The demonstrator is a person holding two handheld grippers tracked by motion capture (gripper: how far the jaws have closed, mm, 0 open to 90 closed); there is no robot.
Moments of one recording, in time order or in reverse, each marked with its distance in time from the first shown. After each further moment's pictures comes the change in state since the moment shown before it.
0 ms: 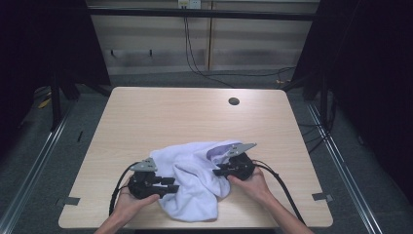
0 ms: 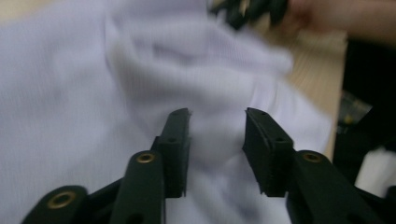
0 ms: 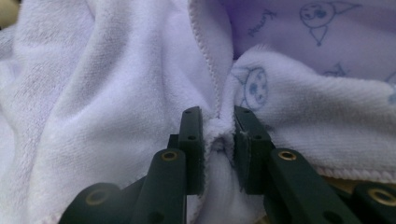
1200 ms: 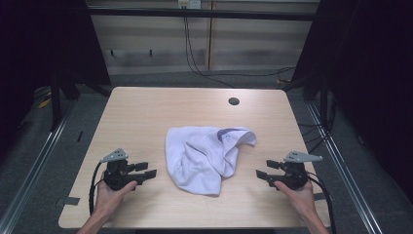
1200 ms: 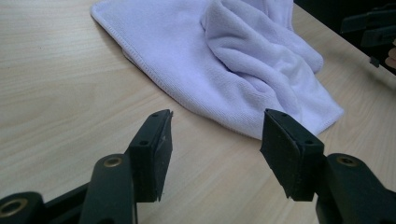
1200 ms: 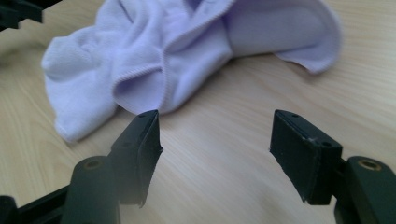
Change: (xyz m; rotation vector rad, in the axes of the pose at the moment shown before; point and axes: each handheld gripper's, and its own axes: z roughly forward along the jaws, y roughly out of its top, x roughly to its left) left arm 0.050 -0.014 -0.037 -0.089 0.202 -0.130; right arm -0.025 -0.068 -0.117 -0.215 -0.207 0.211
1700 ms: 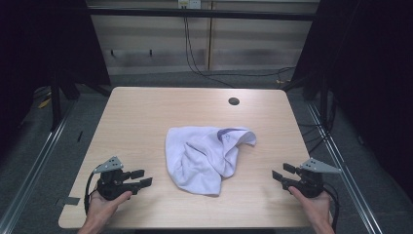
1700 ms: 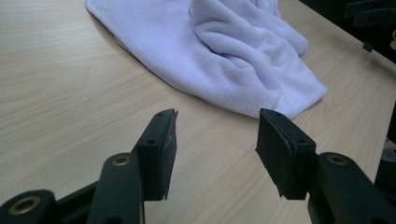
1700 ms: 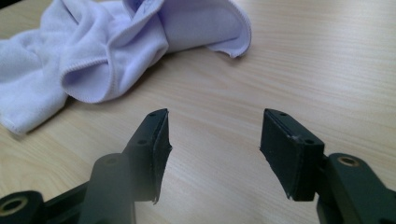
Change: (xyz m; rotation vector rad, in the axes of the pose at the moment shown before) left arm -0.019 -0.017 -0.025 0.018 0.030 0.046; right arm -0.009 -0.026 -0.041 -0.072 -0.204 0.034
